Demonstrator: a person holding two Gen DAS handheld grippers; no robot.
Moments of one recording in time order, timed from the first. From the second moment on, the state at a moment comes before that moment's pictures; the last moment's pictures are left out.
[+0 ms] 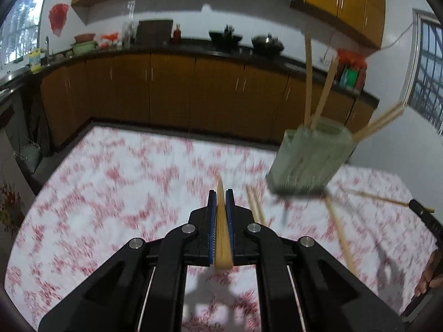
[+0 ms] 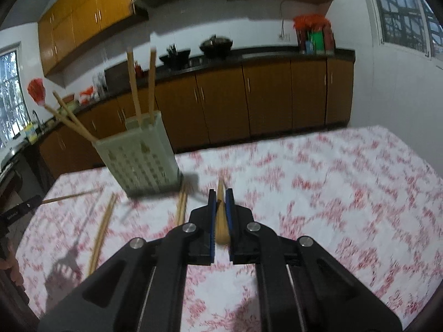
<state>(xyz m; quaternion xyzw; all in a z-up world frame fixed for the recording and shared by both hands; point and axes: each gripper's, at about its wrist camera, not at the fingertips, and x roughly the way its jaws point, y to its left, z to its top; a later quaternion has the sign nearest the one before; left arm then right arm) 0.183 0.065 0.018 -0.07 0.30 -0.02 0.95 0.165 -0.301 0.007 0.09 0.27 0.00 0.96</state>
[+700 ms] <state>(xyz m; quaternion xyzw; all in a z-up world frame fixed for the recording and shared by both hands) 0.178 0.051 0.085 -0.06 0.21 -0.05 0.97 0.160 -0.290 0.091 0.10 0.17 0.06 0.98</state>
